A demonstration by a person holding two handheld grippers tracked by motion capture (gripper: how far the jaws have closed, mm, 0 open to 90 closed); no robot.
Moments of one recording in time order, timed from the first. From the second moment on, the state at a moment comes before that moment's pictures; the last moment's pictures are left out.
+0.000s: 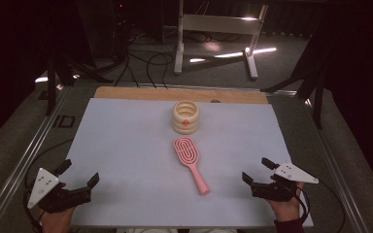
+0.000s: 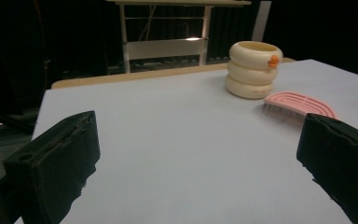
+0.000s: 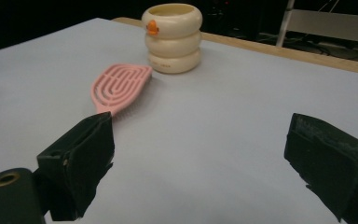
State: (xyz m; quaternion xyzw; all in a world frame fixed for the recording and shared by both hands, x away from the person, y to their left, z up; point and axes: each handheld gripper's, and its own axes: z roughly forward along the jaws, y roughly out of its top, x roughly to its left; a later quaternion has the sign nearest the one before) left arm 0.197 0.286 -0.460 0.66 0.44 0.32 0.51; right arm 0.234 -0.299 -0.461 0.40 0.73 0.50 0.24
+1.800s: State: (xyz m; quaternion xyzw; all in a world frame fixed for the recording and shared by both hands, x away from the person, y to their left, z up) left arm 0.193 0.291 -0.467 0.65 0.46 0.34 0.50; right arm 0.277 -0.177 -0.419 0.34 0.80 0.47 0.17
